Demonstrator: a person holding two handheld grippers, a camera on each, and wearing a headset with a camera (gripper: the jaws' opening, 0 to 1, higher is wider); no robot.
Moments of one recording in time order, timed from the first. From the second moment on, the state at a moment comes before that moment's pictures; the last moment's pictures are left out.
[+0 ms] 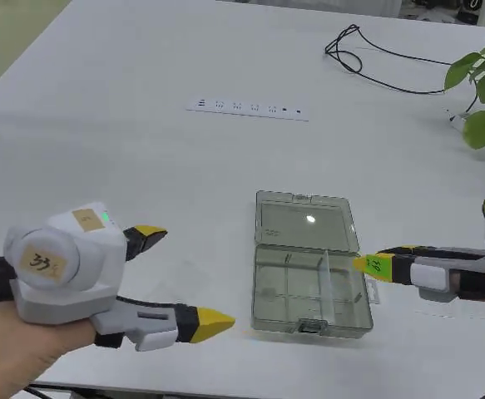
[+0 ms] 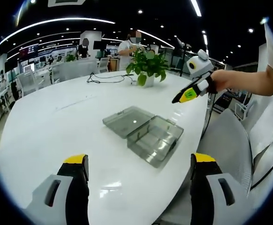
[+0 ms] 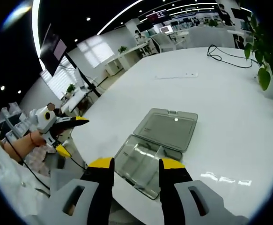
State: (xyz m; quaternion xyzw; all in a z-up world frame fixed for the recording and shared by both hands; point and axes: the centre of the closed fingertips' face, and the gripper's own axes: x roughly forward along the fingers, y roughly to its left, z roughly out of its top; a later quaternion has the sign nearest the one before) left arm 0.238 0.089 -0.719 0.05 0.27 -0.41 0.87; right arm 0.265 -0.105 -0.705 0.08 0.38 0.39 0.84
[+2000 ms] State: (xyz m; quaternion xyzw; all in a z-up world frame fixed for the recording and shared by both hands) left arm 0.245 0.147 -0.849 0.17 0.53 -0.26 0.79; right arm 0.228 -0.160 -0.707 -0.07 0.22 0.50 0.84
